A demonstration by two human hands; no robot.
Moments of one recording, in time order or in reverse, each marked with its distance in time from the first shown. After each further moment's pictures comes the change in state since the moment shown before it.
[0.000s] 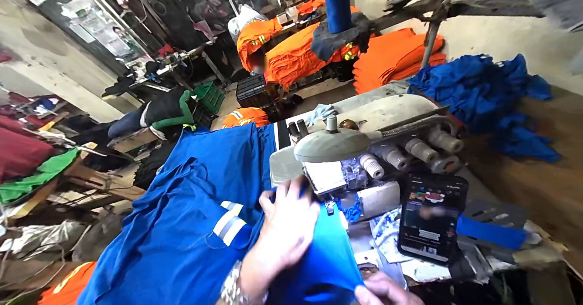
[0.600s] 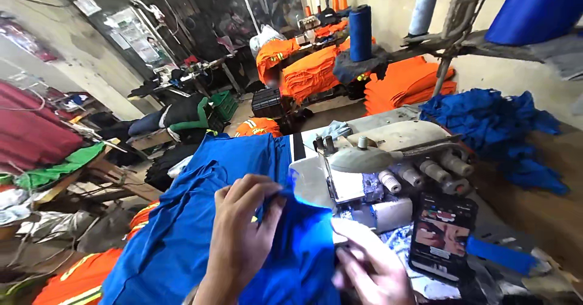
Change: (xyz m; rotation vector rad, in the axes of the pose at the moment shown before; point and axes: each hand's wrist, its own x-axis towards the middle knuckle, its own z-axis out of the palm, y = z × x) left_hand -0.036 -0.041 -0.086 -0.220 0.597 -0.035; right_hand 0.064 -0.051 0.053 -0.112 -0.291 -0.353
